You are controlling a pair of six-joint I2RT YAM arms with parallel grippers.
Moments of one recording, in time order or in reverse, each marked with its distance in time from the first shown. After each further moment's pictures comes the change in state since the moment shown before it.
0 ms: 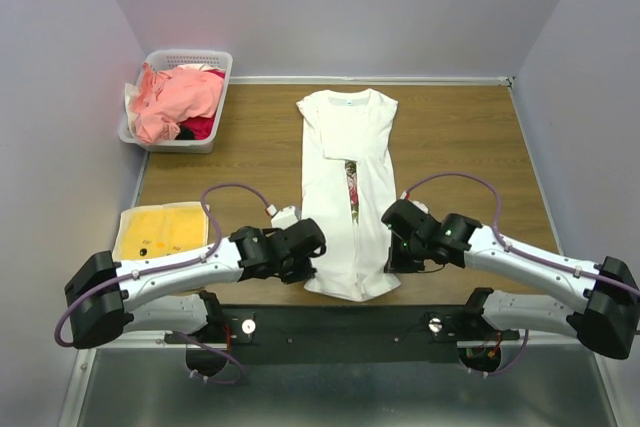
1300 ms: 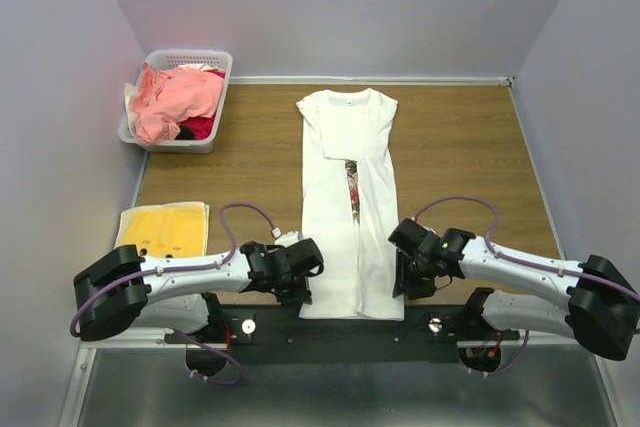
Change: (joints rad) left arm -0.030 0.076 -0.171 0.141 0.135 0.019; right arm -0.033 0.011 -0.205 0.027 -0.076 0.027
